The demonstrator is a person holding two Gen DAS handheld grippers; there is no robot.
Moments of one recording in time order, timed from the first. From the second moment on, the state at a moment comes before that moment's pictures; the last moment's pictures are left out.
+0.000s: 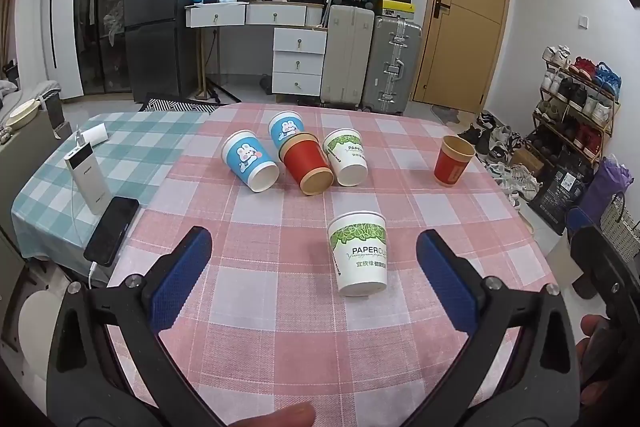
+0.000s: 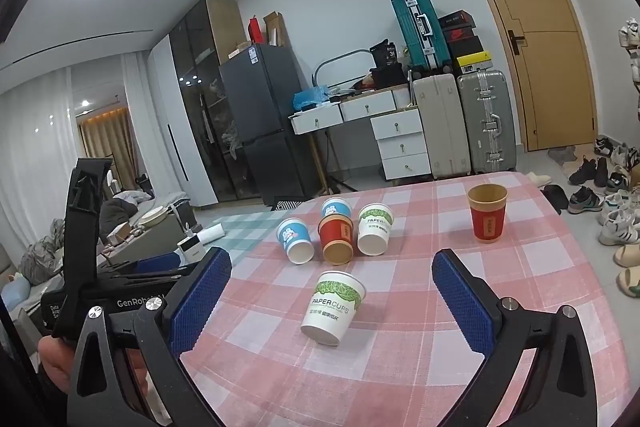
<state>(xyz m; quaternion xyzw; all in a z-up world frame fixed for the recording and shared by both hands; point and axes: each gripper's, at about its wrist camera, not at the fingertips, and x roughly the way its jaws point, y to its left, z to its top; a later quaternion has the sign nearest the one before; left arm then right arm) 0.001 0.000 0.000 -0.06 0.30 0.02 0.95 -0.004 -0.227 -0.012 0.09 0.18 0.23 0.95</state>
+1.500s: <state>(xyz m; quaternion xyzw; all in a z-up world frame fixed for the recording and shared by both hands) 0.000 0.001 -0.007 -0.05 0.30 0.02 0.95 -0.006 -0.226 -0.015 0.08 0.18 0.23 0.95</state>
